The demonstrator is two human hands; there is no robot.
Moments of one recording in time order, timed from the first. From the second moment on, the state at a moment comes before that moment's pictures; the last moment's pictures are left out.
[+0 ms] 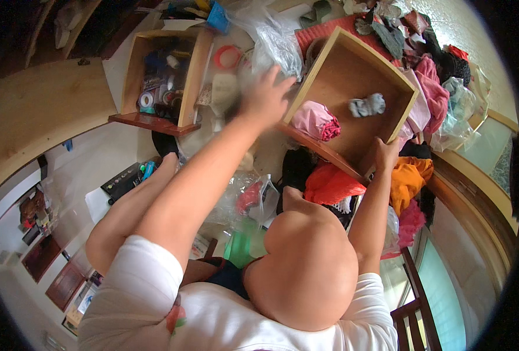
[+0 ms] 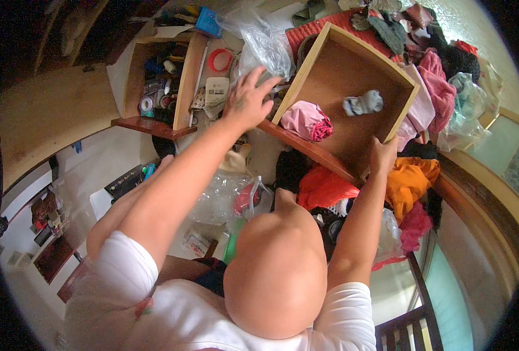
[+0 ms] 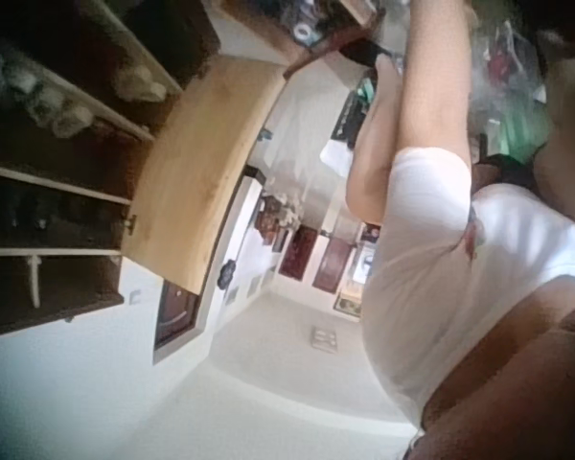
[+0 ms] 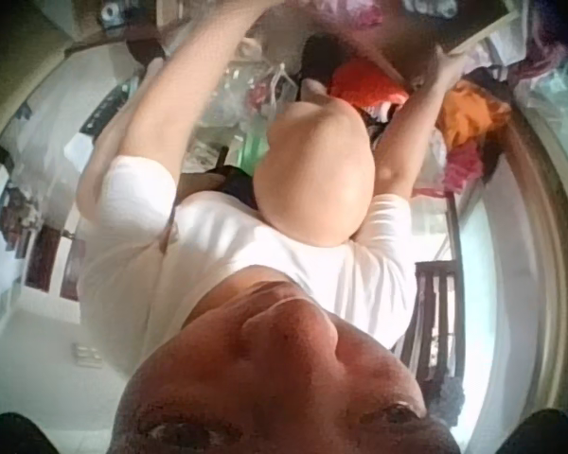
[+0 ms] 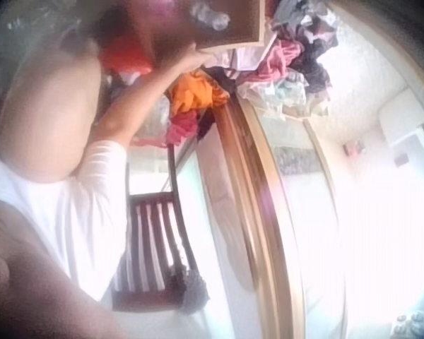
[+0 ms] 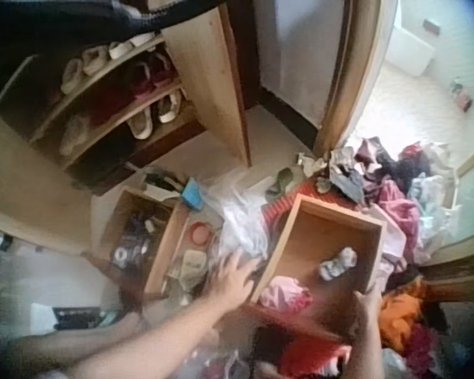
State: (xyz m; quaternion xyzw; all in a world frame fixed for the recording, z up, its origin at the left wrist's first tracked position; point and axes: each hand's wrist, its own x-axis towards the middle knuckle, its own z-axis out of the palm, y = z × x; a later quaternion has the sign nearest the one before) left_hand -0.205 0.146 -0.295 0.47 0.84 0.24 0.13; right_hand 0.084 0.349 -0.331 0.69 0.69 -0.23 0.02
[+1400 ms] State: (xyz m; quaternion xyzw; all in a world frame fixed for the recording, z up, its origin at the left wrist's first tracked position) left_hand -0.248 0.089 -0.372 0.33 0.91 0.05 0.23; right_hand -0.114 0.392 -0.359 0.27 0.95 -0.09 0.10
